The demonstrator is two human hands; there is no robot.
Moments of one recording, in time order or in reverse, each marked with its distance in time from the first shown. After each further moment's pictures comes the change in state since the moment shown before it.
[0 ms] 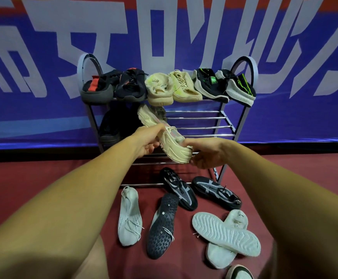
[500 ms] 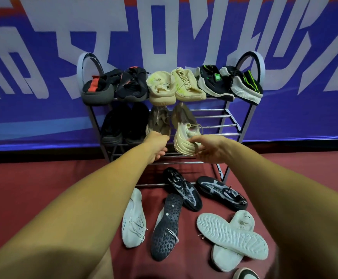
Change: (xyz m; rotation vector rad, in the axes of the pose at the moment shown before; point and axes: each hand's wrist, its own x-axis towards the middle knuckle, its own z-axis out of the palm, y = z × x) left_hand 0.026 -0.018 0.022 0.138 0.047 0.017; right_hand 0.037 -0.004 -0.011 0.272 0.206 -0.052
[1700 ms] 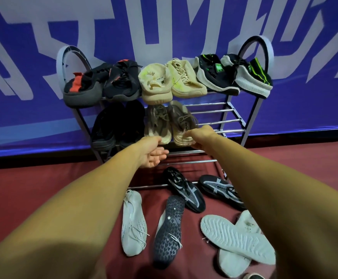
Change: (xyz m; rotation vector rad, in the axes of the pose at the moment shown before) left_hand 0.049 -0.010 -0.008 -0.134 -0.178 -0.307; right_hand 0.073 -0.015 0.007 -0.172 0.281 -0.239
